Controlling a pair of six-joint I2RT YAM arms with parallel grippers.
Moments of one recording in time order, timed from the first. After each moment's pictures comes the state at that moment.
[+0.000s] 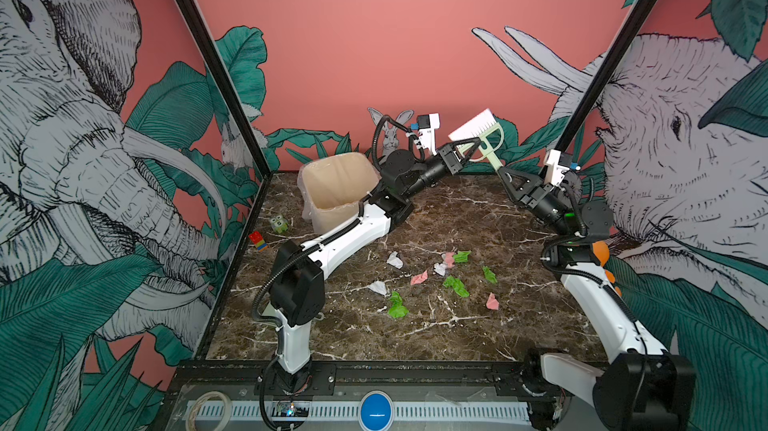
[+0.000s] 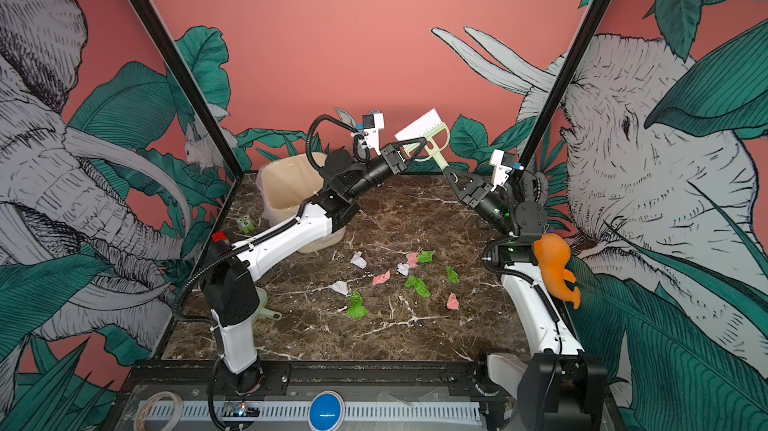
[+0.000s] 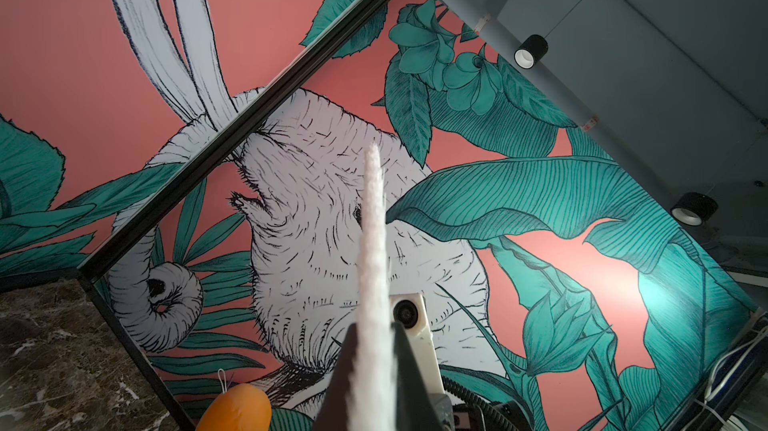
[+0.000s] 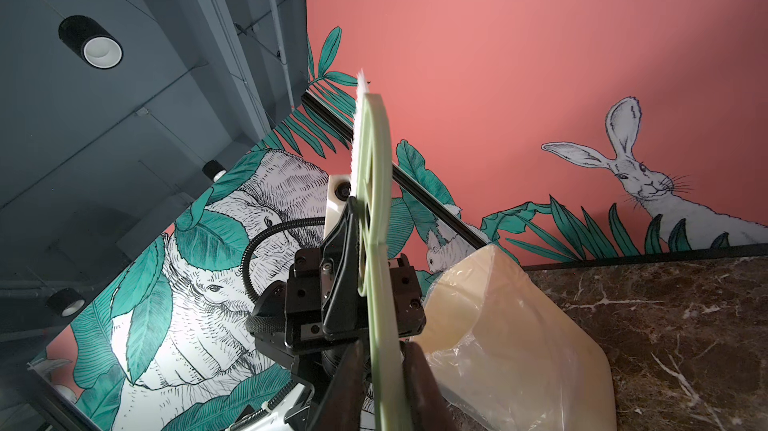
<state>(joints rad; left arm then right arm) -0.79 1.88 1.73 0.59 0.38 -1.02 0.00 1.14 0.87 0.77 -0.85 1.33</state>
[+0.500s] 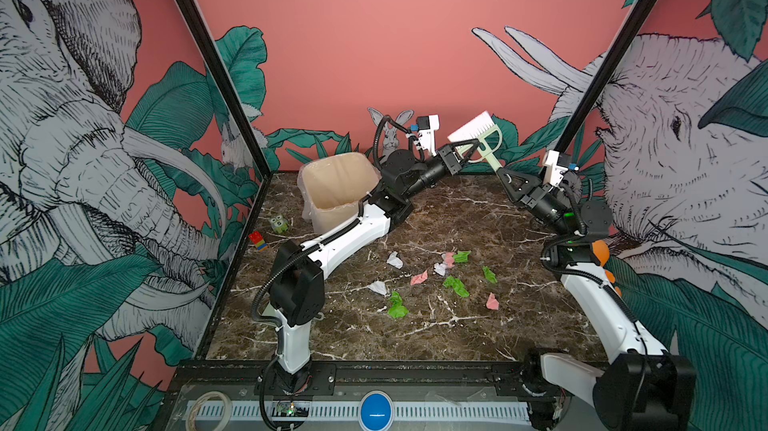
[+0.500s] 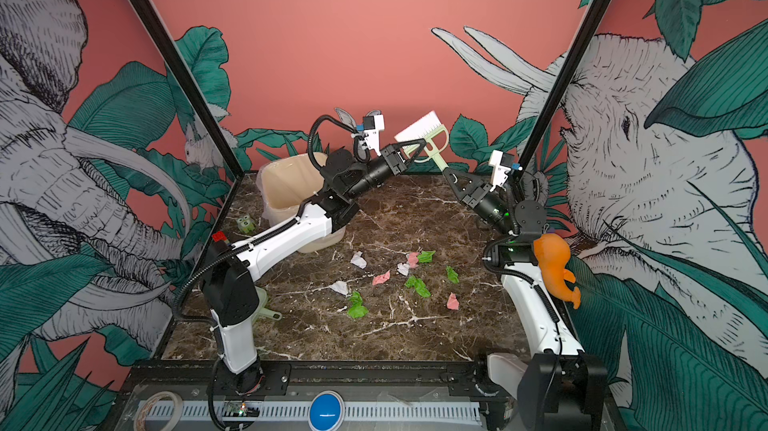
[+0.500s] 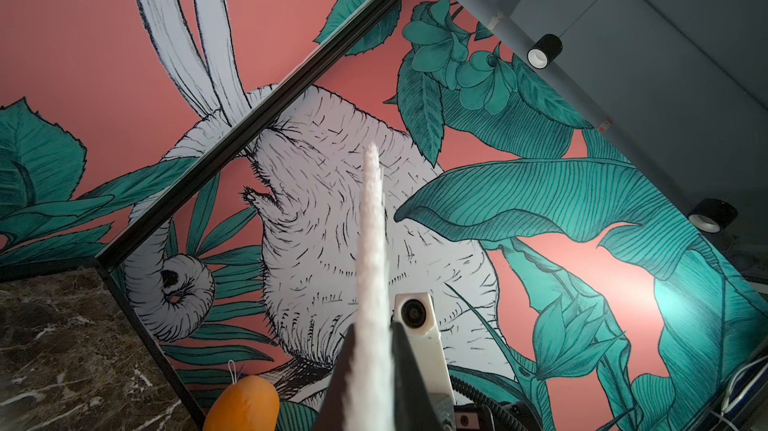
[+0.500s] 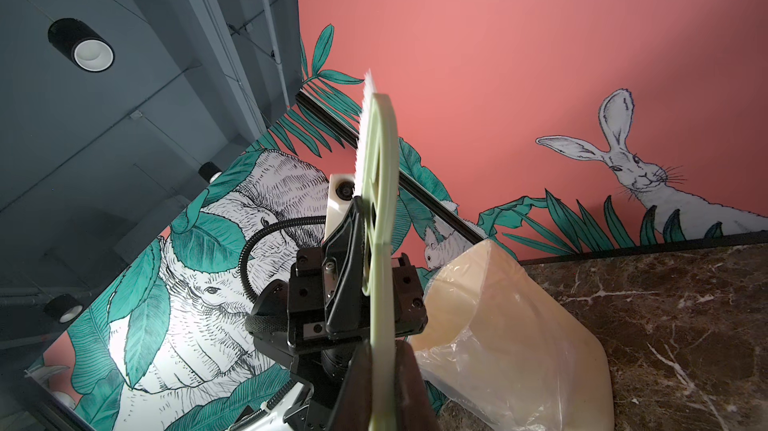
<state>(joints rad) -0.79 1.88 1.72 0.56 0.36 -1.02 0.00 1.14 0.87 0.74 -0.86 1.31</state>
